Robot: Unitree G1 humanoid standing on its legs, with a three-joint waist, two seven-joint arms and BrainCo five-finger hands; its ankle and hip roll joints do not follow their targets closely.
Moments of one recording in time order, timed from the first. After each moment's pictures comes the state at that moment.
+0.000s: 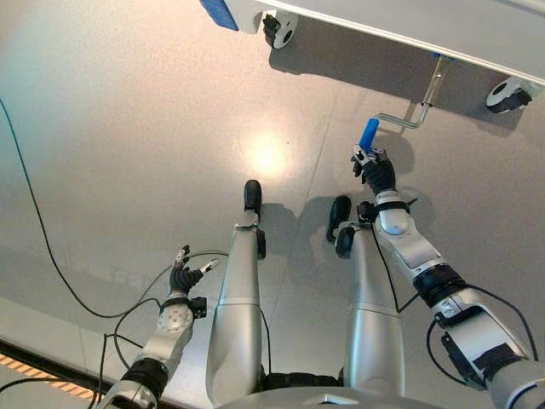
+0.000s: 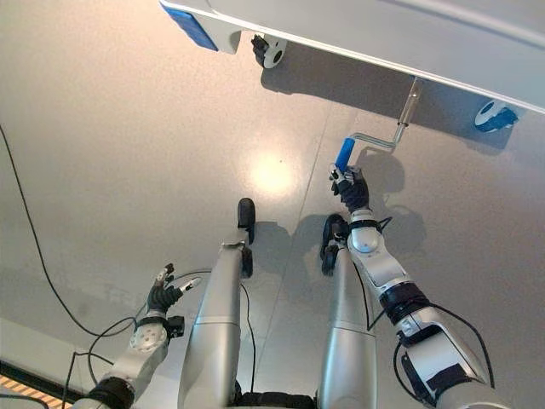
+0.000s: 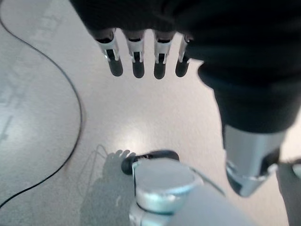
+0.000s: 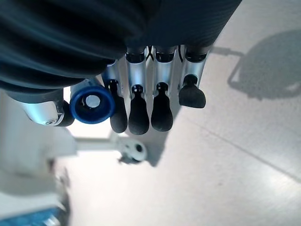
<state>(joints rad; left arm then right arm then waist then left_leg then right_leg) -0.08 0.37 -0.32 0.74 -0.37 -0.23 0.37 -0.48 -0.43 0.36 0.41 0.30 -0.16 -0.41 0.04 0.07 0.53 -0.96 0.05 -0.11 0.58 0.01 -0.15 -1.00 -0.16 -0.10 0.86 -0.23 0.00</state>
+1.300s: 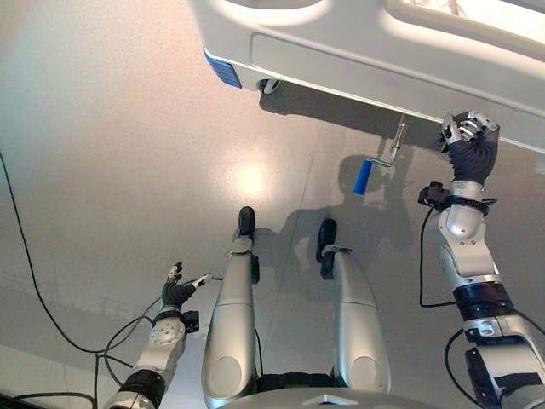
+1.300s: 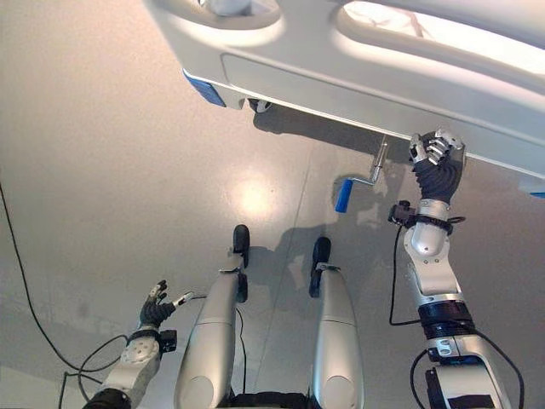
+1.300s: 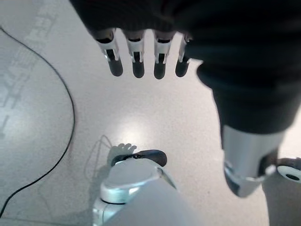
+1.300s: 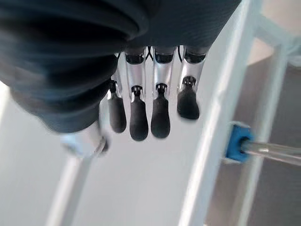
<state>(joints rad) -0.05 0.35 -0.23 0.80 -0.33 -0.23 0.31 -0.36 -0.44 0.00 0.30 0.28 -0.34 -0.50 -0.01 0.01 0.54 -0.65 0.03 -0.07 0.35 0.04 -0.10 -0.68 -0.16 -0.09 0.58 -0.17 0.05</state>
